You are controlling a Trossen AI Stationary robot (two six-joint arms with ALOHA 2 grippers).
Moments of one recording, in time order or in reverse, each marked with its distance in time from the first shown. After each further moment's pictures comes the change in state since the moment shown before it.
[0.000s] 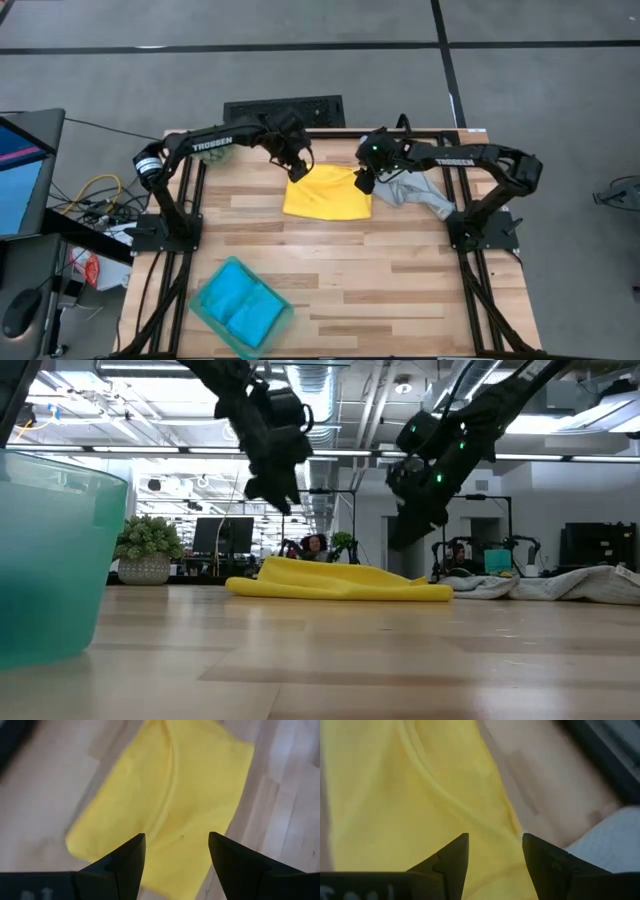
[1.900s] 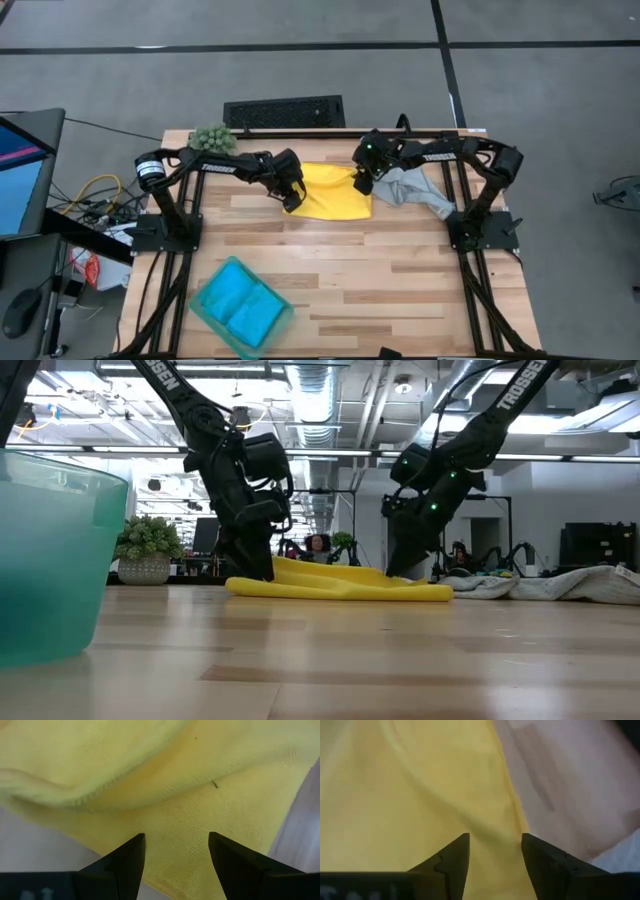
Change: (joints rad) left arm -0.106 0.000 -0.484 0.467 -0.139 -0.131; right arm -0.066 0.161 0.000 0.096 -0.113 -0.090
